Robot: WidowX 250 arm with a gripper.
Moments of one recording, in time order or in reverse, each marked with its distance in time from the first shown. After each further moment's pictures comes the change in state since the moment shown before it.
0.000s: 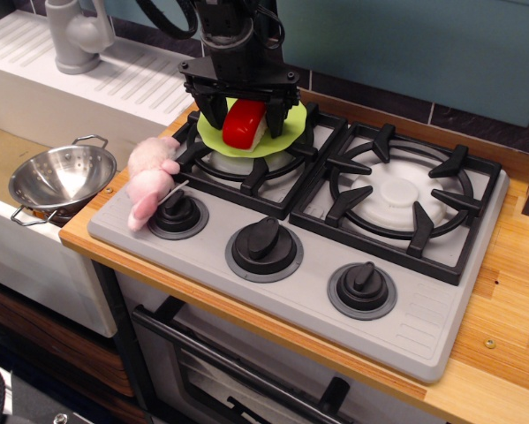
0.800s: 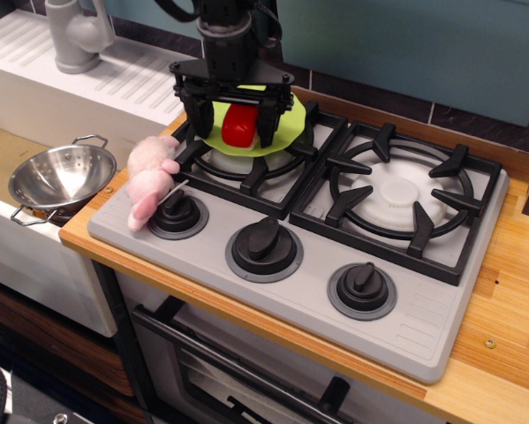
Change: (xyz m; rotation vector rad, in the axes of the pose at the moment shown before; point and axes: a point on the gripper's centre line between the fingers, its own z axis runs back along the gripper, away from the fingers) arm -0.005 -0.006 0.024 0.028 0.145 -0.002
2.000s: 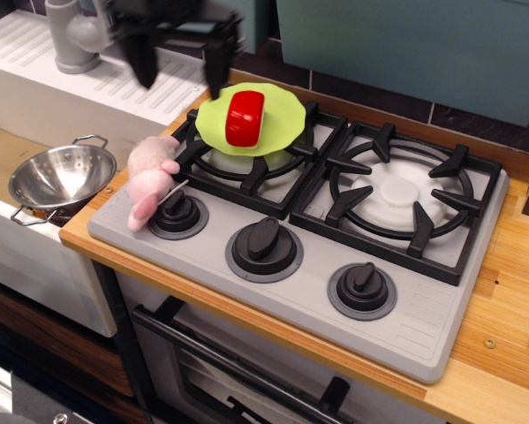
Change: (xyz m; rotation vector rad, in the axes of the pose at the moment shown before) arm -0.025 0.037 0.059 0.010 -0.051 -0.014
